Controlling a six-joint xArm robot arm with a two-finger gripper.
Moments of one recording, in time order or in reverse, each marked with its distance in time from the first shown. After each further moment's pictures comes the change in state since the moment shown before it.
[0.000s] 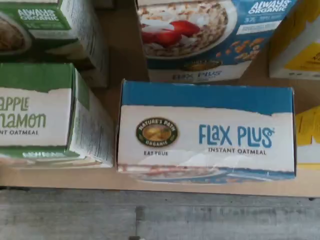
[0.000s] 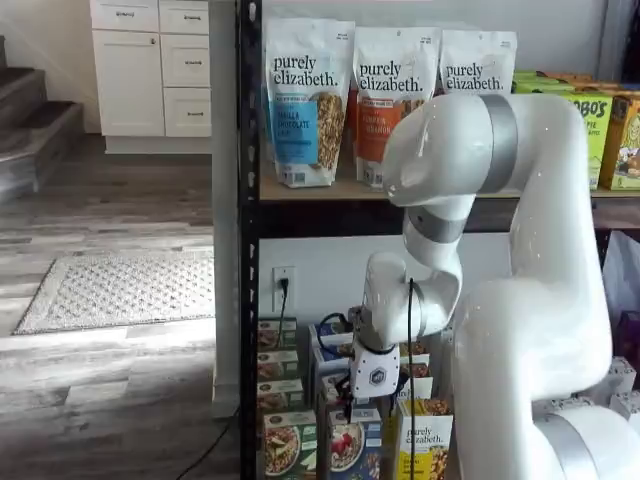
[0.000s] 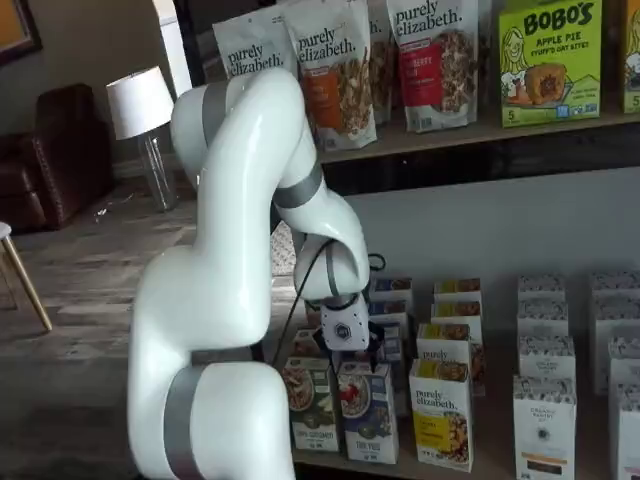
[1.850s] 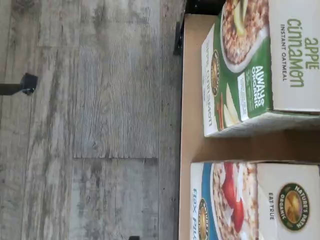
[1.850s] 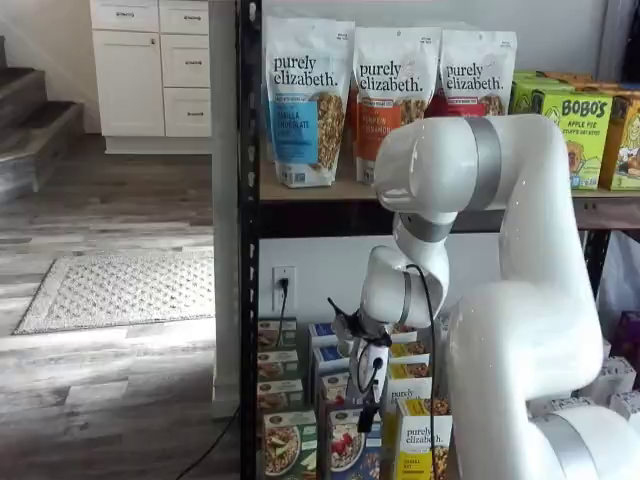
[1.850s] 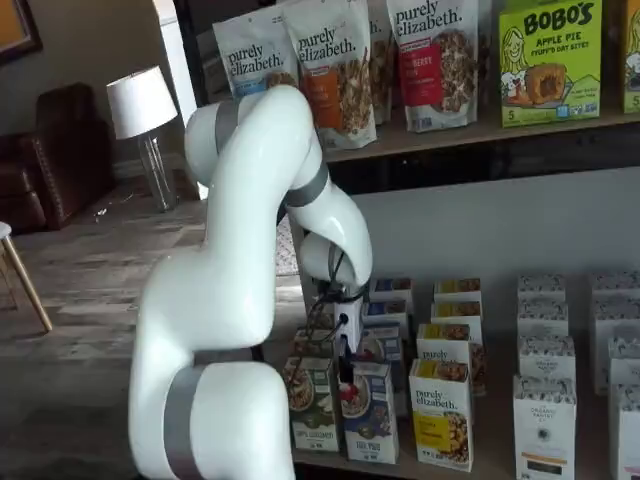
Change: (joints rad) arm -0.001 0.111 -0.214 0.349 0.233 -1.880
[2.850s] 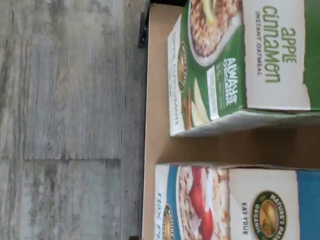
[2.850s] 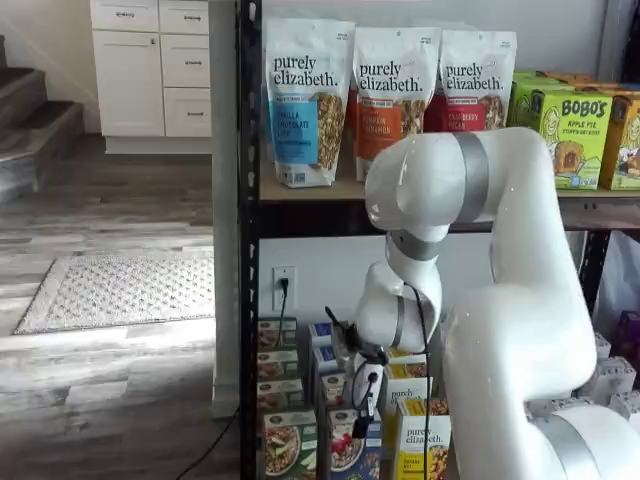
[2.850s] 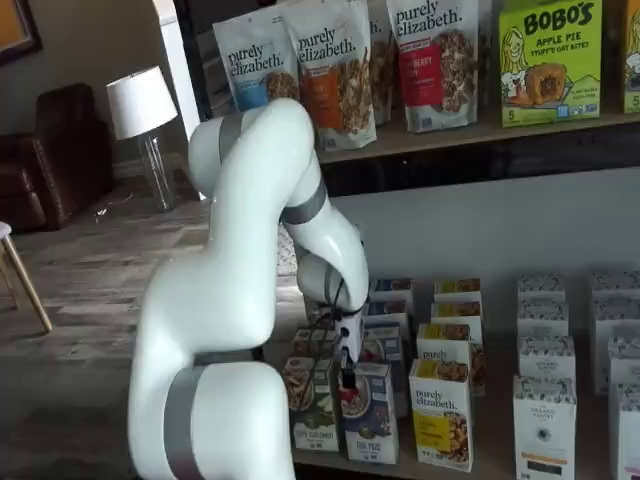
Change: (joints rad) arm 0.027 0.083 -0.011 0.069 -0.181 -0.049
